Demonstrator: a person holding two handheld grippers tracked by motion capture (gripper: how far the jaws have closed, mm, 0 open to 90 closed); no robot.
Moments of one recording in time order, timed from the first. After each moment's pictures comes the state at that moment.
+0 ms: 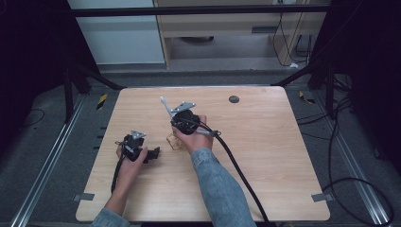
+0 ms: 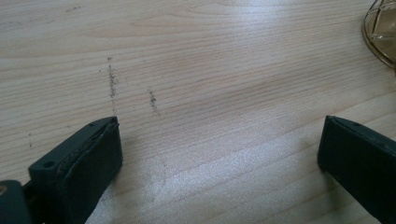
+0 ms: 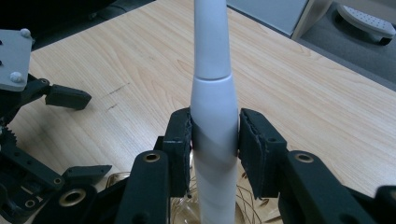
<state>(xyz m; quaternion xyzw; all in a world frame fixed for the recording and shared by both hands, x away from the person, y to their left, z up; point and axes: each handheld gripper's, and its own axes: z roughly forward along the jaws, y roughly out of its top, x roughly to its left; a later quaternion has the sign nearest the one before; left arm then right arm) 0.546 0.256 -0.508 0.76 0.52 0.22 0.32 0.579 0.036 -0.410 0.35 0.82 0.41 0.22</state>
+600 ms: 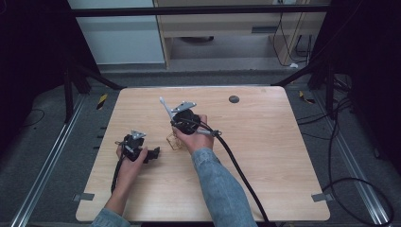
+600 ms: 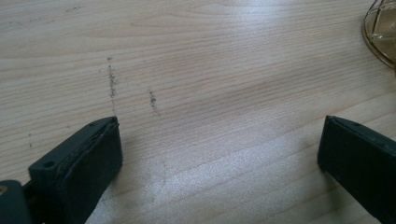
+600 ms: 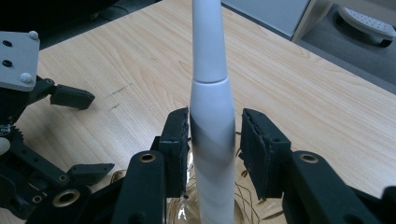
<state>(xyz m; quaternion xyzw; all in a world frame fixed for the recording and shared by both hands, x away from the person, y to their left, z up) 0.546 0.256 -0.508 0.76 0.52 0.22 0.32 0.576 0.033 -0.406 0.35 0.82 0.41 0.22</state>
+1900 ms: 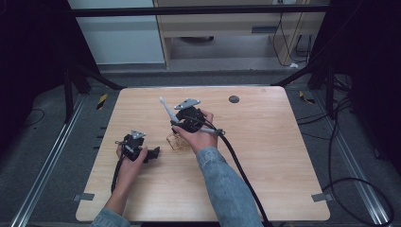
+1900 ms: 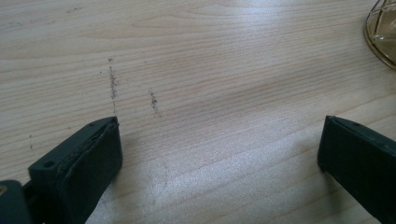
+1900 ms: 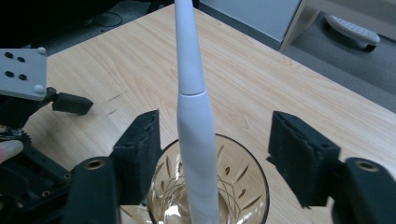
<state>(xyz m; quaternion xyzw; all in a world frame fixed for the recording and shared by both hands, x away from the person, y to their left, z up) 0.547 0.256 -0.508 0.76 0.52 0.22 0.31 0.569 0.022 -0.387 0.35 0.81 0.41 0.23</state>
